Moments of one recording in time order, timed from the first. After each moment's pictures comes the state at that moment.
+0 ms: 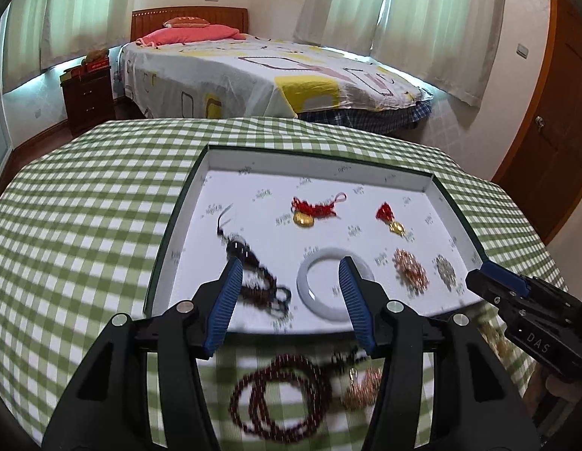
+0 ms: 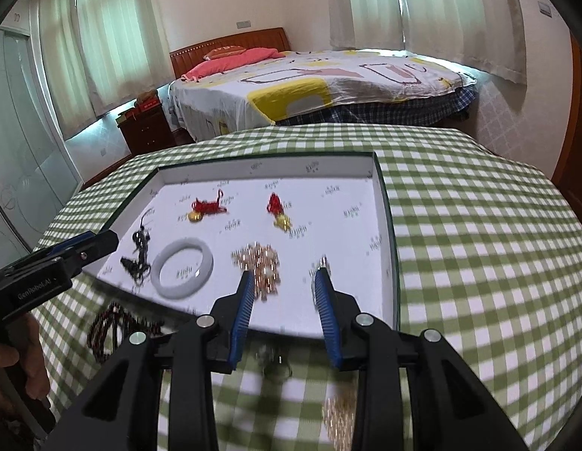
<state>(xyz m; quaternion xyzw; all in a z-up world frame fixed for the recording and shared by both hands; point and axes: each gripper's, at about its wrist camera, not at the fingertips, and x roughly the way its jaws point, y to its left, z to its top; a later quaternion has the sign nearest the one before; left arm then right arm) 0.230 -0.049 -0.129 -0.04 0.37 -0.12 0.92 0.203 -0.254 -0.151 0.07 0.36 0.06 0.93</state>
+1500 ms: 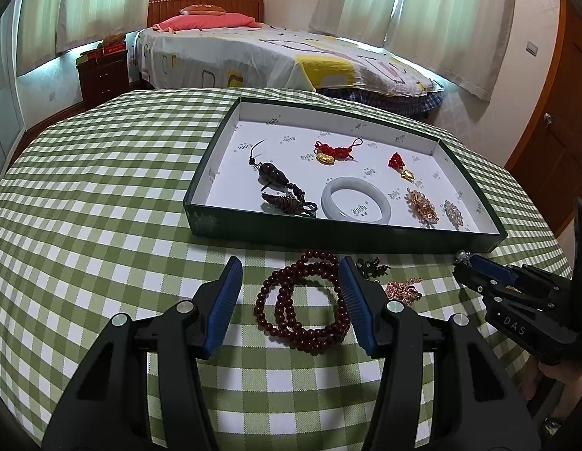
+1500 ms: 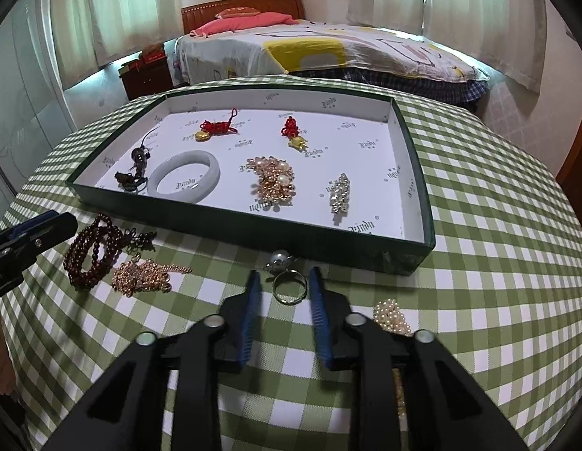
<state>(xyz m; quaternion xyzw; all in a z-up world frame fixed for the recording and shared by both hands) 0.174 -0.027 -0.160 -0.04 0.39 -0.10 0.91 0.182 -0.224 -0.190 0.00 0.42 0.06 0.91</state>
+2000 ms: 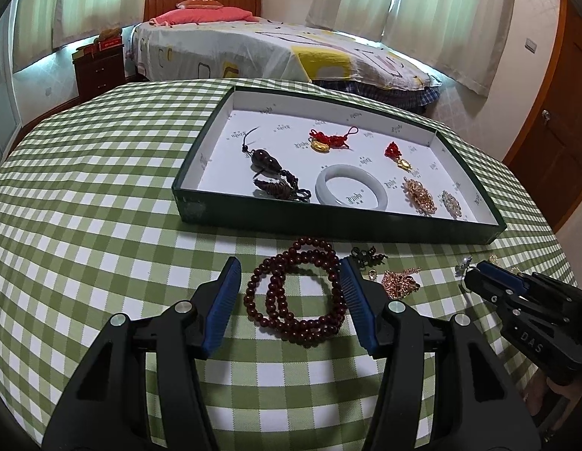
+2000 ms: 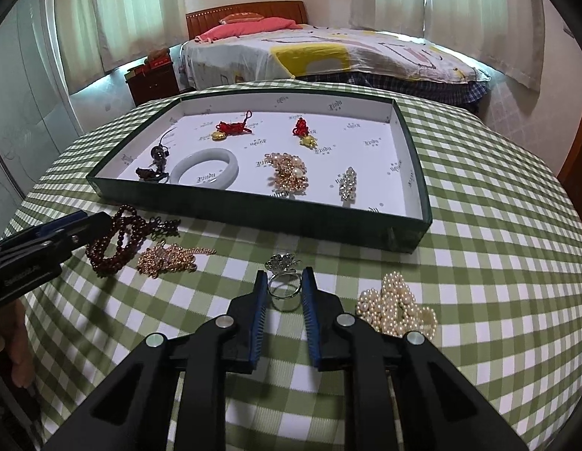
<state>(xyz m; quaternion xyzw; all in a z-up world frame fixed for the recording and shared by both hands) 0.173 -0.034 -0.169 -0.04 0.40 -0.11 0.91 0.159 -0.224 -0.184 0.02 0.41 0.07 0.91</state>
